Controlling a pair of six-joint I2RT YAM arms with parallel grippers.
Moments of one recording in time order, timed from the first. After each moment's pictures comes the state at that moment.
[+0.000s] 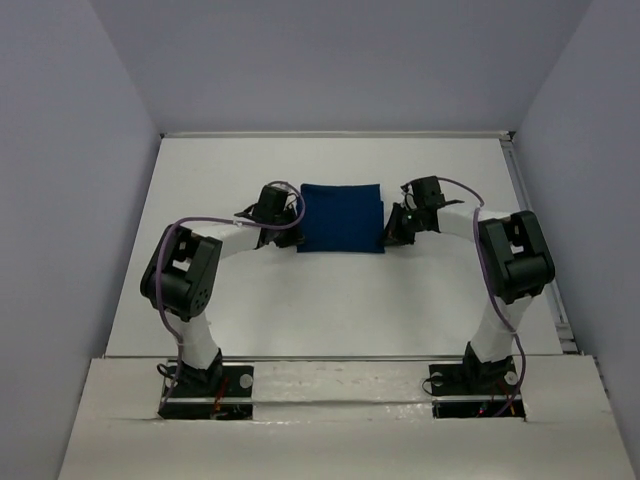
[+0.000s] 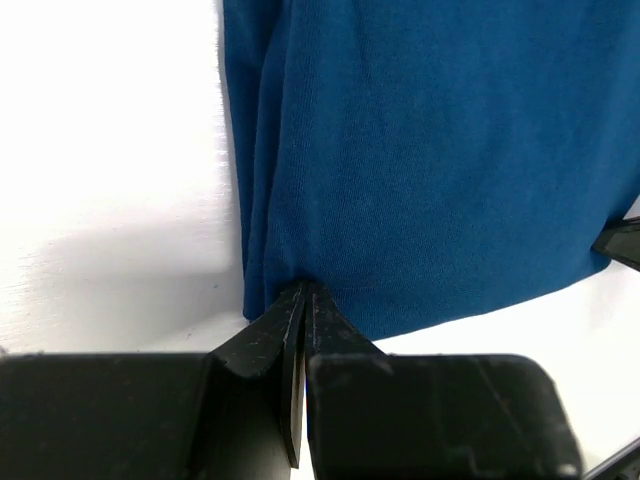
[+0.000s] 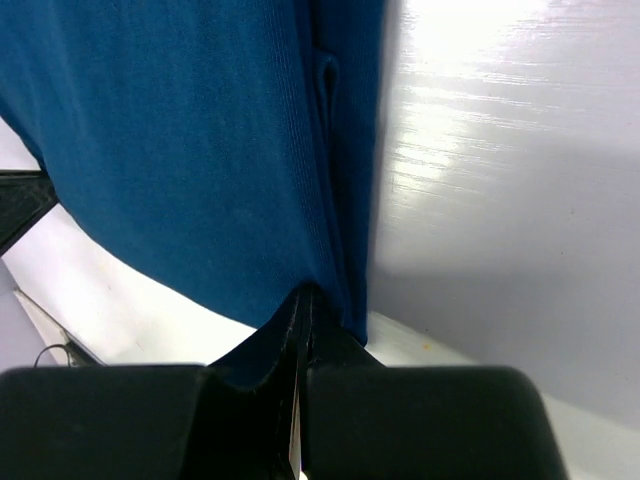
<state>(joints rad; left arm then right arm) -0.42 1.79 1.00 -0.10 0.16 -0.63 0.25 1.88 1.11 -0.26 -0.47 0.53</state>
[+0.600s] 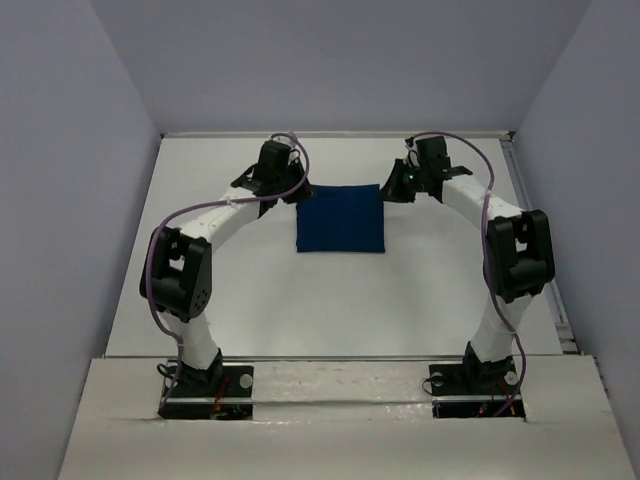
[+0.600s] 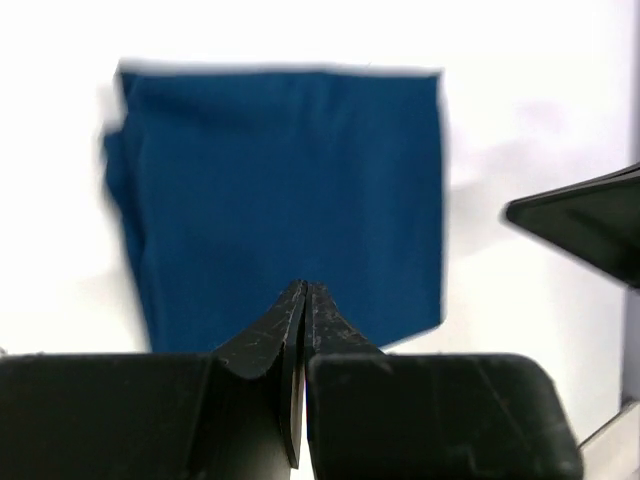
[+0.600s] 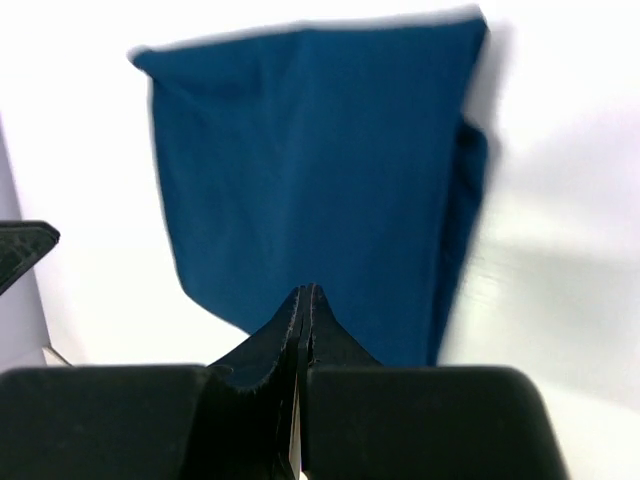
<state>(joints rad) -0.42 1.74 1.25 -0.21 0.16 -0.60 0.23 1.86 1.37 -0.33 -0.43 0.52</state>
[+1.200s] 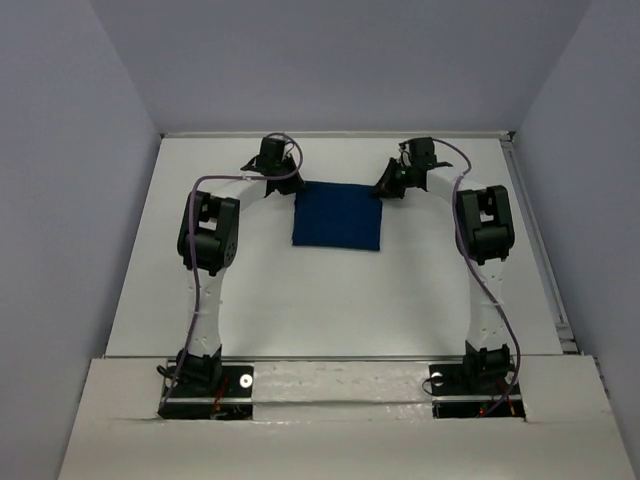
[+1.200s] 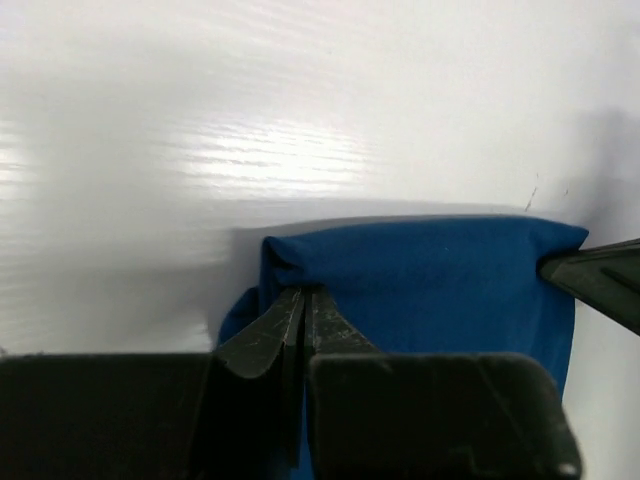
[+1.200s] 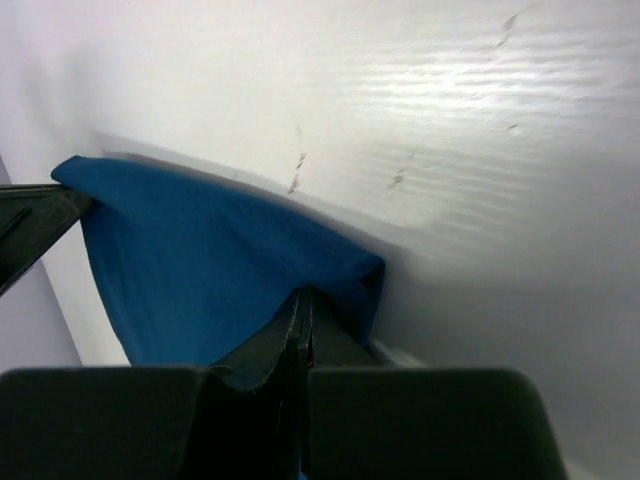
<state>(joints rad) -0.30 2.25 1.67 -0.16 0.21 -0.62 0.18 2.34 1.78 -0.29 -0.50 0.58</state>
